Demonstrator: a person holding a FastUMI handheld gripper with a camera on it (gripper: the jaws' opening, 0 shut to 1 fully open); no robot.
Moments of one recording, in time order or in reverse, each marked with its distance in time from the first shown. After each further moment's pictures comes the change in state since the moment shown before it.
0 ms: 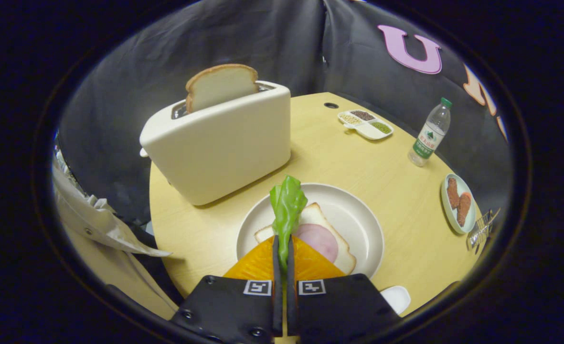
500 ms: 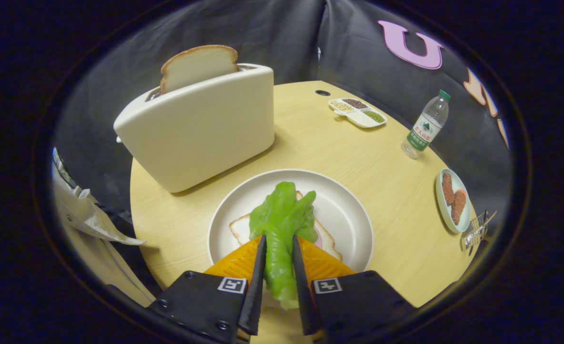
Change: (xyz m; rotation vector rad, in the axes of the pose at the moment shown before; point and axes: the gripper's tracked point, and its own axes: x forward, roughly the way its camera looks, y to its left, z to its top) arm 0.013 -0.024 -0.019 -0.036 0.079 -0.062
